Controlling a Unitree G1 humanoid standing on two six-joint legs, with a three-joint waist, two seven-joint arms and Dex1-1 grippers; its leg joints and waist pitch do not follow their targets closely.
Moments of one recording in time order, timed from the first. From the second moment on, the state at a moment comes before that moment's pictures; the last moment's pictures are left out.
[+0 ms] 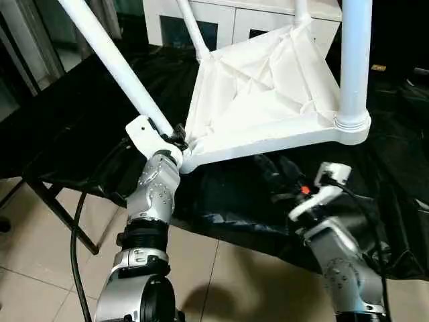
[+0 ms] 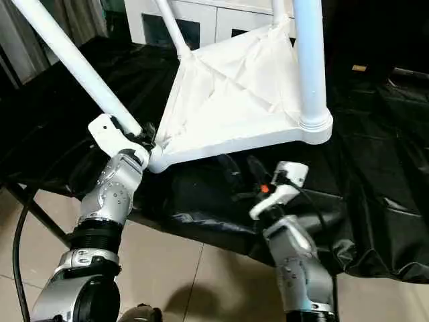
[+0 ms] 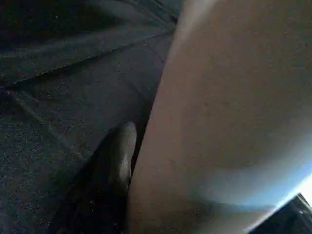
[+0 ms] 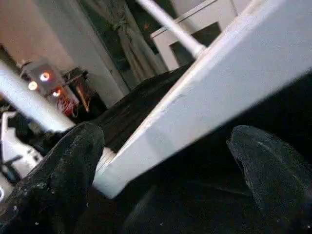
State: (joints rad) left arm -0.70 -0.14 0.38 0.55 -0.38 0.21 0.14; right arm -0.12 0.00 -0.13 0.01 0.58 0.23 0.42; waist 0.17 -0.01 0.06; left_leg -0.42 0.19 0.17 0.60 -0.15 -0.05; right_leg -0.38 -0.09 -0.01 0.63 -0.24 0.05
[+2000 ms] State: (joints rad) left arm -0.56 -0.16 0.29 0.34 -0.58 0.30 0.04; right arm -0.83 0.04 -0.59 1.08 0.76 -0.01 0.38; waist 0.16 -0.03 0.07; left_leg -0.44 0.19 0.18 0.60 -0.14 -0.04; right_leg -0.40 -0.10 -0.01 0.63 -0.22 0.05
